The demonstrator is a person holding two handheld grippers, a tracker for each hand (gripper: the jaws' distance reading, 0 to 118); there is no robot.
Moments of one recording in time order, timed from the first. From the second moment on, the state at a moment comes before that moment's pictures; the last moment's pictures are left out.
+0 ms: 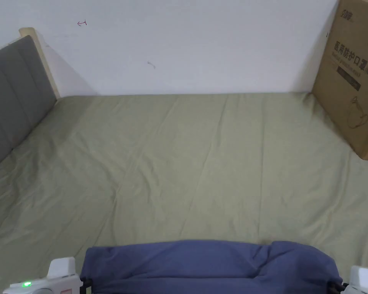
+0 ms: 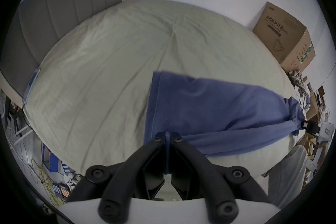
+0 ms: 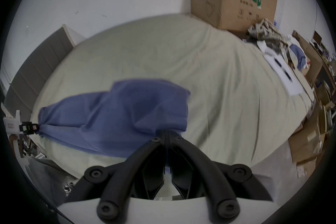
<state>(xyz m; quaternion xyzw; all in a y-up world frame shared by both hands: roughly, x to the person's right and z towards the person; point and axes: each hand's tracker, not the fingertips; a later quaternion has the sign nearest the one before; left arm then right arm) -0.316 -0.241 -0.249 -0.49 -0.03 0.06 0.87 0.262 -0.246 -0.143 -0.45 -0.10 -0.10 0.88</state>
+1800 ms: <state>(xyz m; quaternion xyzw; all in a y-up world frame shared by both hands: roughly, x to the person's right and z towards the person) -0.390 -0.174 -0.272 -0.45 -0.13 0.32 0.82 0.140 -0.039 -0.168 -0.10 -0.09 0.04 0.99</state>
